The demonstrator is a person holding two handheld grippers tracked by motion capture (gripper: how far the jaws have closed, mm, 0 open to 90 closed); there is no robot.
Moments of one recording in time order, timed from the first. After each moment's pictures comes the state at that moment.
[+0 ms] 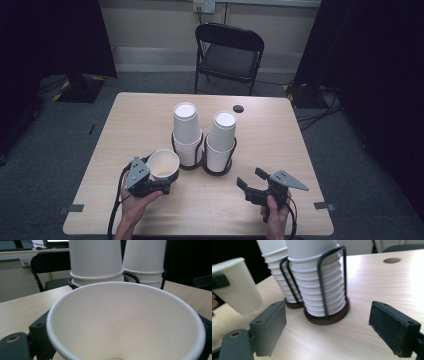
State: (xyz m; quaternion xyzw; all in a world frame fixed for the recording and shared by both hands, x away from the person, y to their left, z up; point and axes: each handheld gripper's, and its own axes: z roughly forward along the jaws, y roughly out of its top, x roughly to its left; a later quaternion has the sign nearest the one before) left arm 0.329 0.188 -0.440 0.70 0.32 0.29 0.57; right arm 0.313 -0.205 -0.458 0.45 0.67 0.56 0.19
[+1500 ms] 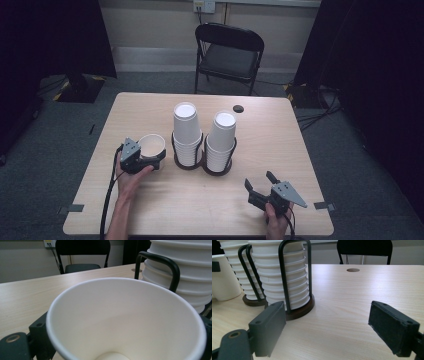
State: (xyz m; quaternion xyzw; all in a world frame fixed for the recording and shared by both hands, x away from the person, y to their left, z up) left arm 0.403 0.228 -0.476 0.69 0.40 0.28 0.53; right arm 0.305 -0.215 -0.495 0.46 0.63 0.54 0.32
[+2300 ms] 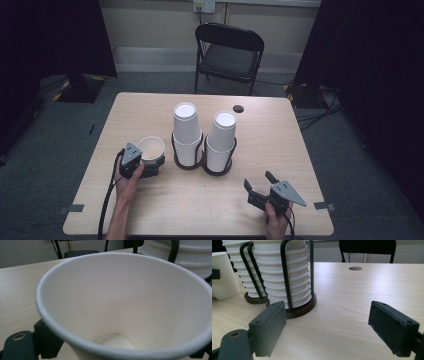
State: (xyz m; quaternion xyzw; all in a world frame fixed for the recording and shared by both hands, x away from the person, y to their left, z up) left arm 0.391 0.230 -0.483 0.72 0.41 0.27 0.49; right arm 0.306 -0.214 -0.495 0.45 0.64 0.53 0.31
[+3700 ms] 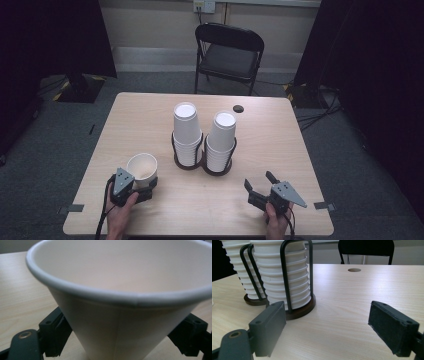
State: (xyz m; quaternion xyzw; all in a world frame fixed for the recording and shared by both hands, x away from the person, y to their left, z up) left arm 0.314 0.234 -0.495 0.70 0.45 0.29 0.47; right arm 0.305 -0.215 -0.495 0.45 0.64 0.54 0.32
